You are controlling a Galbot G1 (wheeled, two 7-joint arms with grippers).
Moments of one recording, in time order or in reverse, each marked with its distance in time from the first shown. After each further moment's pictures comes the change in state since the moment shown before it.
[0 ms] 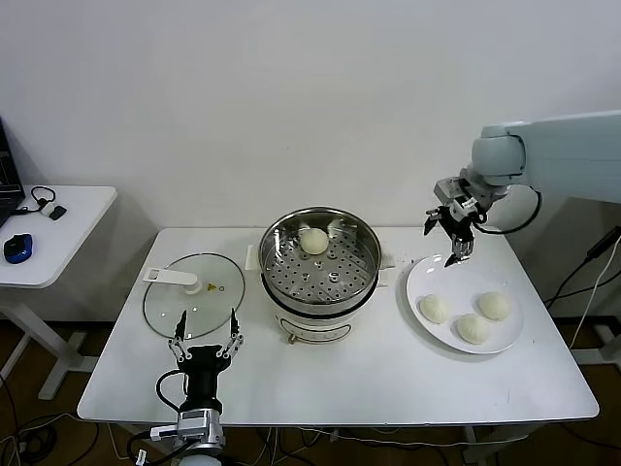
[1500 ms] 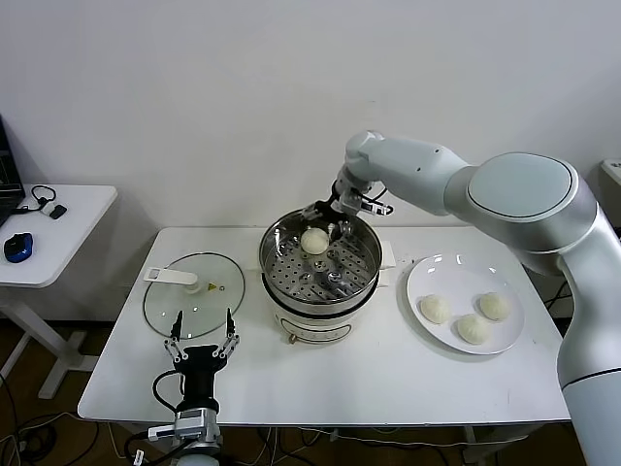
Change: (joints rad) left arm -0.005 0.000 -0.010 0.006 0.003 -0.004 -0.009; right arm -0.438 0.479 0.382 -0.686 -0.713 0.921 0.293
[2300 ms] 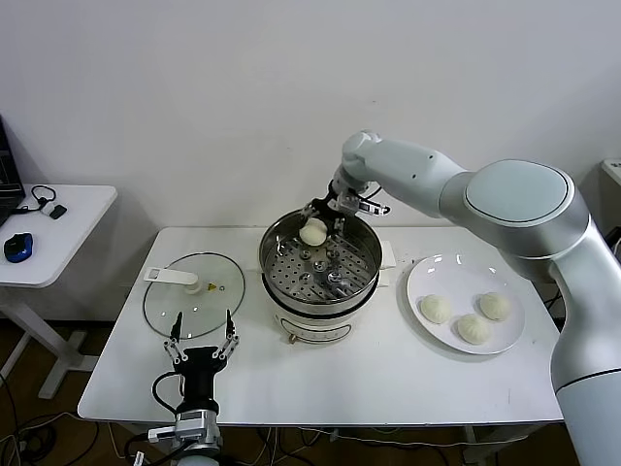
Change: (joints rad) left arm 0.004 0.000 -0.002 0.003 0.002 -0.006 -0.003; right arm -0.061 0.024 0.069 -0.051 -0.129 0.000 0.045
